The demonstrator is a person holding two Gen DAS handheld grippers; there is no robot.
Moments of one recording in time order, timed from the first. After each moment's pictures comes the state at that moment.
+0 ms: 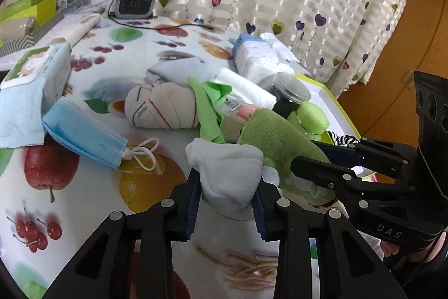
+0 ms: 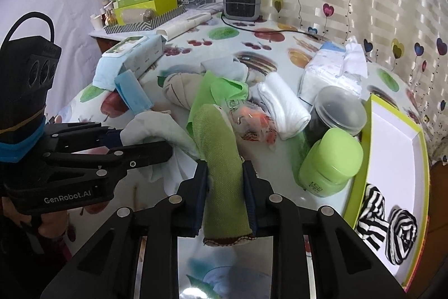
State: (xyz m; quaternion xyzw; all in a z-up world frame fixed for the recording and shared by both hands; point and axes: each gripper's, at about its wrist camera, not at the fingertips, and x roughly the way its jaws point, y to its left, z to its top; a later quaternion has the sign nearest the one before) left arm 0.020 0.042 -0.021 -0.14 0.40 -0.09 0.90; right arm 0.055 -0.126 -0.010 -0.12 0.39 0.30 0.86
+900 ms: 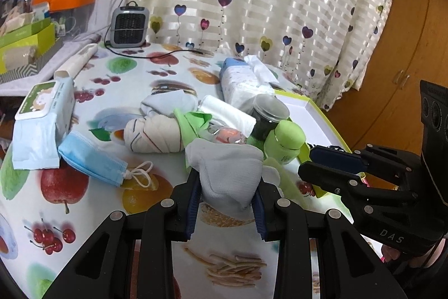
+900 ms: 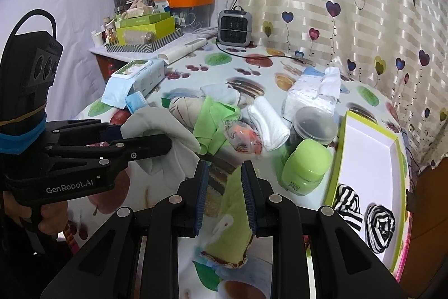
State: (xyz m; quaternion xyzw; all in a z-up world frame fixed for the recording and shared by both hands) left arm 0.001 0.030 0.016 -0.12 0.35 -0.10 0.92; right arm 0.023 -0.144 0.023 -0.11 0.34 0.28 0.89
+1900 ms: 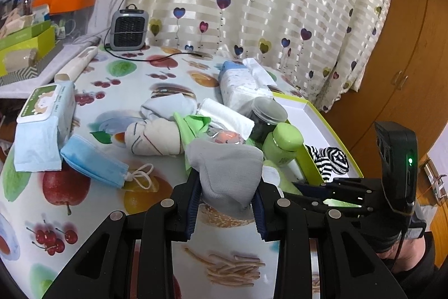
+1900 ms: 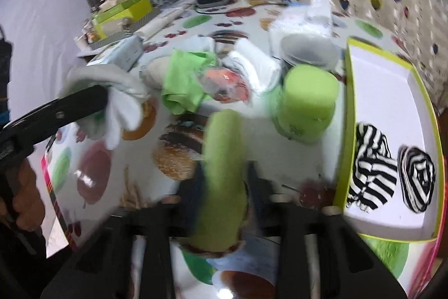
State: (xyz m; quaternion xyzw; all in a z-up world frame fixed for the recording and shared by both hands) left arm -0.001 0.034 0.022 -0.12 0.35 -0.10 0.92; right arm 0.048 -0.170 -0.030 -0.04 0.44 0.28 0.85
